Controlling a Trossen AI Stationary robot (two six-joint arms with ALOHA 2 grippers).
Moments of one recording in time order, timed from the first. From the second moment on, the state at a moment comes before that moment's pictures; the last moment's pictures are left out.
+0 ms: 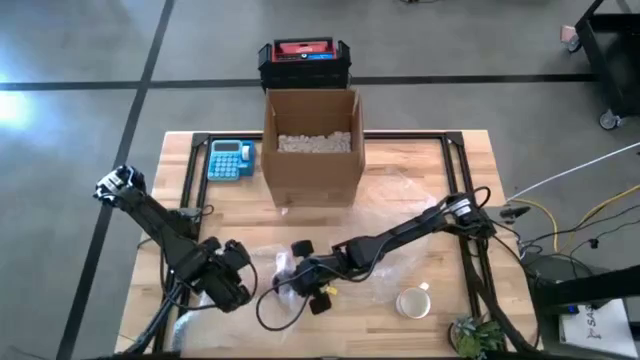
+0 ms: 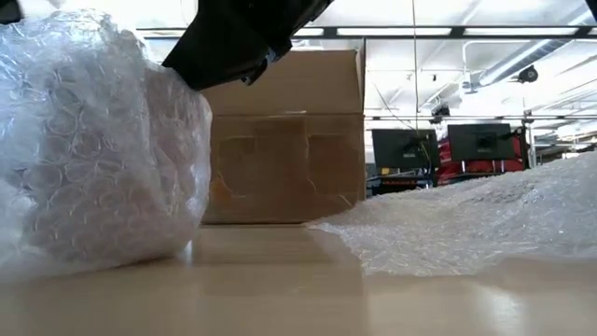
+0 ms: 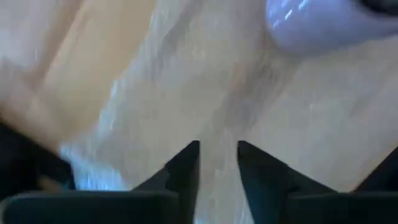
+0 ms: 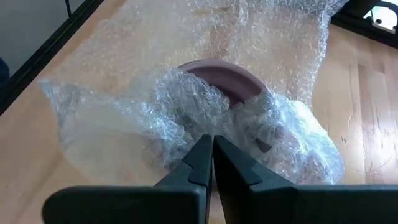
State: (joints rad) left arm -0.74 1.44 1.22 -1.29 -0.09 -1.39; right arm 0.32 2.20 1.67 -0.27 0.07 -0.12
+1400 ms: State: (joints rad) left arm -0.76 1.44 0.75 -0.72 0.19 -1.44; right arm 0.32 2.21 1.66 -0.26 0.07 -0.13
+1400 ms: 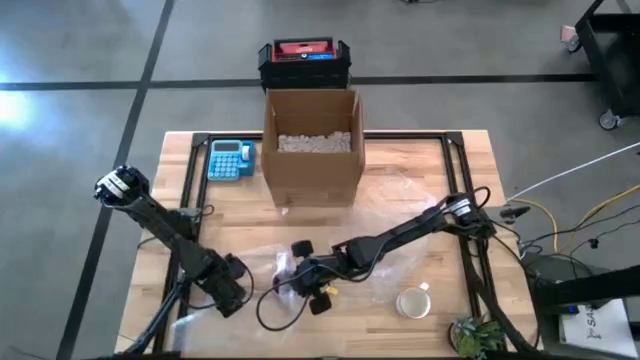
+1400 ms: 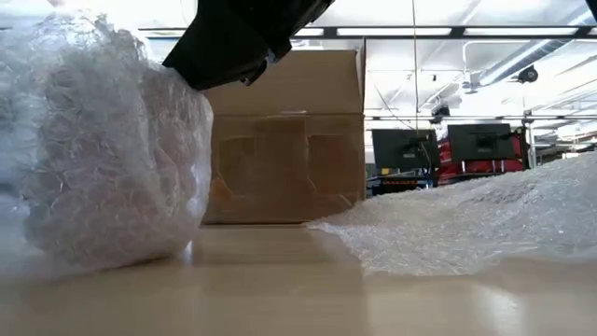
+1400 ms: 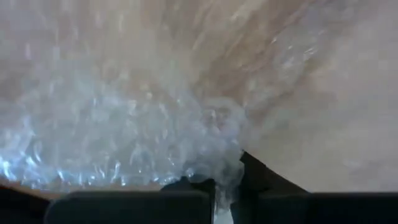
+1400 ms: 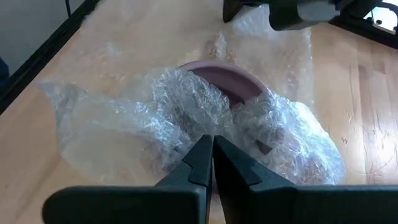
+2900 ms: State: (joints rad) left arm -0.73 1.62 1.12 -0.50 -0.55 -1.06; right arm 0.32 2.21 1.66 -0.26 0.07 -0.11
